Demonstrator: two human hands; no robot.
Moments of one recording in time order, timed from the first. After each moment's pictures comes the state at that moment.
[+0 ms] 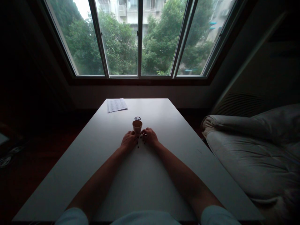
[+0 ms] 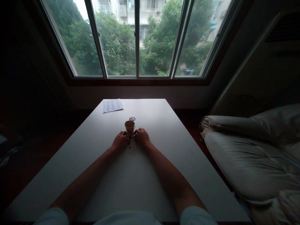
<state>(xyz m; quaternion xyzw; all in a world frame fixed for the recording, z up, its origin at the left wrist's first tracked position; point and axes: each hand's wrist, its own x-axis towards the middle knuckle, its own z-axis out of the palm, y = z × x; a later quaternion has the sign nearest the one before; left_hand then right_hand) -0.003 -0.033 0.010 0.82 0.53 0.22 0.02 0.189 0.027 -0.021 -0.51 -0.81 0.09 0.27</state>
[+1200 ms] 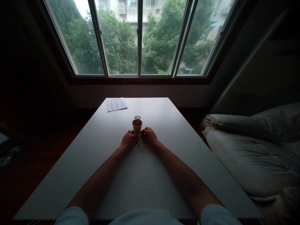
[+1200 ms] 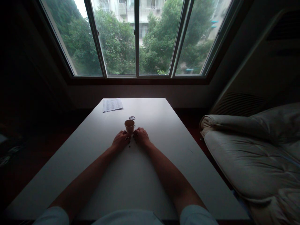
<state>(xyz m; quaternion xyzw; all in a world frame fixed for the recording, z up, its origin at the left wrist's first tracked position) -0.003 -0.036 0.013 0.81 0.54 0.23 0.05 0.186 0.029 -0.025 -0.48 -0.82 0.09 0.29</state>
